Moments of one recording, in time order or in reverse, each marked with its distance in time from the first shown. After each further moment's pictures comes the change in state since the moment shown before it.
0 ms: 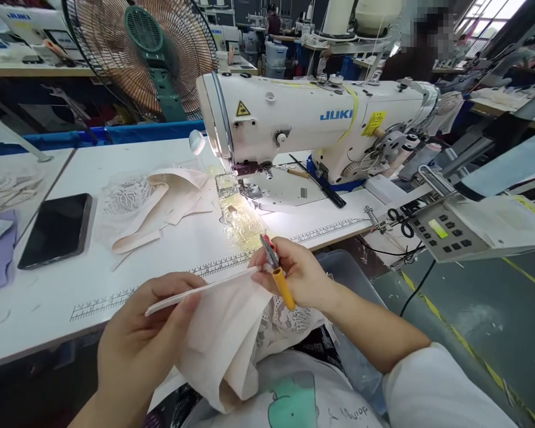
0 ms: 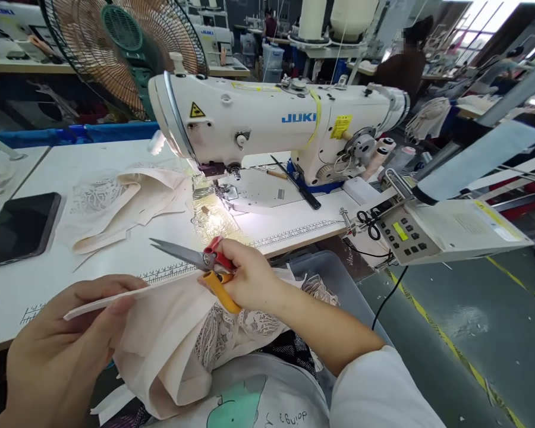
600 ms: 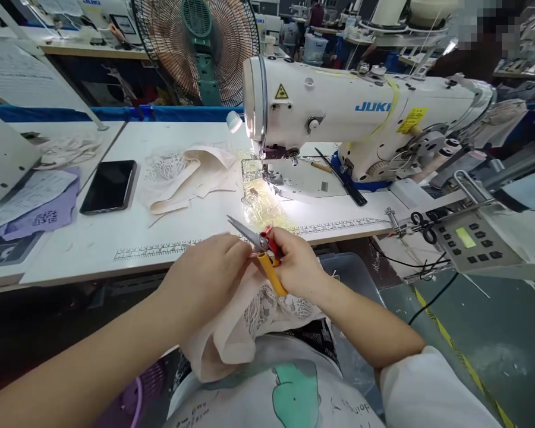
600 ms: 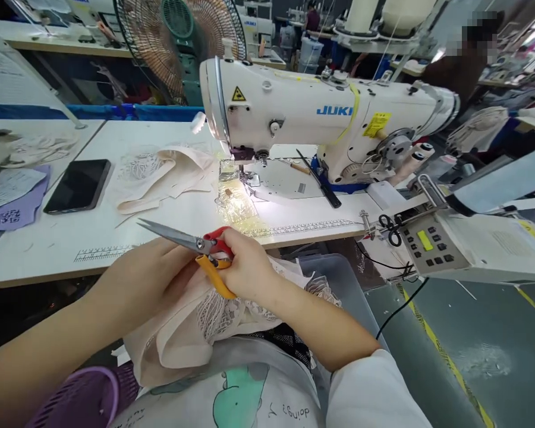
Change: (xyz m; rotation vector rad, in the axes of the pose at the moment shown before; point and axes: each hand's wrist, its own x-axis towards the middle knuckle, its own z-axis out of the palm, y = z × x) left_hand 0.017 0.009 -0.003 0.982 -0.565 0.743; right_hand -0.007 -0.005 0.025 -0.189 -0.016 0.068
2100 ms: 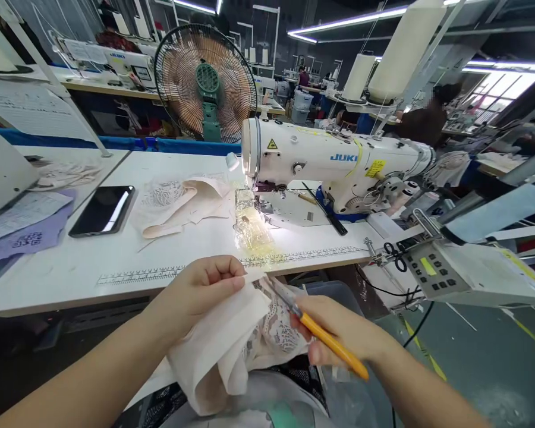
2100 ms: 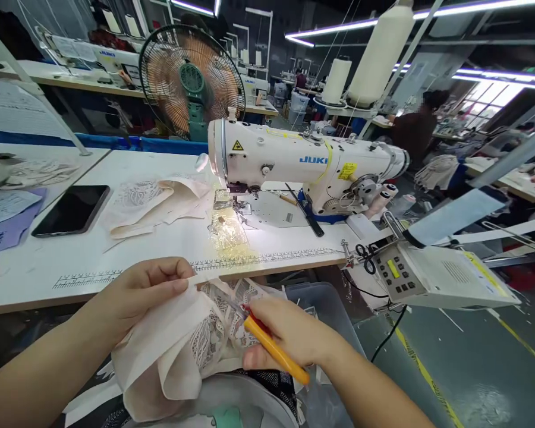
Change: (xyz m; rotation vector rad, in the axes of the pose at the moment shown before) left_hand 0.005 0.003 -0.002 -1.529 -0.095 -0.460; right_hand -0.053 0.002 -0.070 -0.294 -0.528 -0.059
